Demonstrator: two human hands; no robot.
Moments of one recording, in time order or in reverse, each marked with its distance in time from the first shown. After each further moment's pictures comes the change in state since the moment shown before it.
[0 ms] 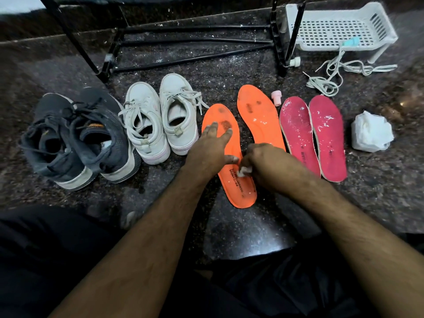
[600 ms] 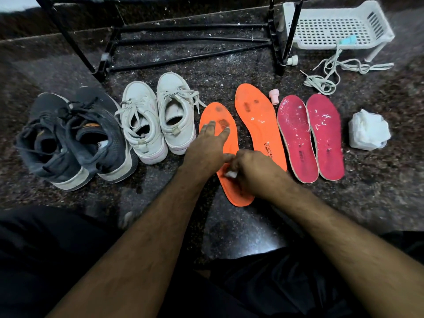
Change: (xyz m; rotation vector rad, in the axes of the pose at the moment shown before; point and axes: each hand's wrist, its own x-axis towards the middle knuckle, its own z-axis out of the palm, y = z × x) left_hand 0.003 -0.003 0.003 0.022 0.028 0.009; right_hand -0.002 -0.024 0.012 0.196 0.029 0.025
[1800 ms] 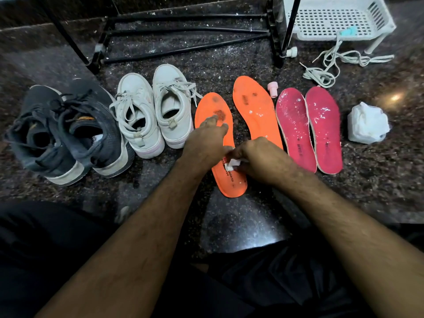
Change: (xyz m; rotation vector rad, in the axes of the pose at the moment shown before) left_hand 0.000 0.007 -0.005 0.053 0.039 0.040; right_hand 0.007 0.018 -0.012 -0.088 0.035 0.005
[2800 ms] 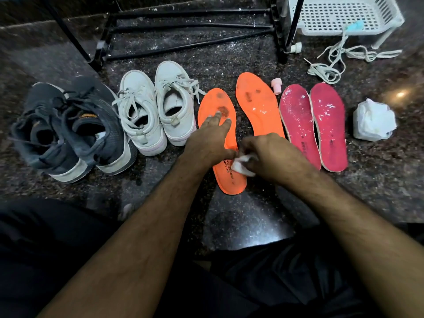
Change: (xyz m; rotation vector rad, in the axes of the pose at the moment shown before) left_hand -0.002 -0.002 -0.002 -0.035 -0.084 -0.026; right_hand -0.017 -0.010 -0.019 0.071 -0.042 0.091
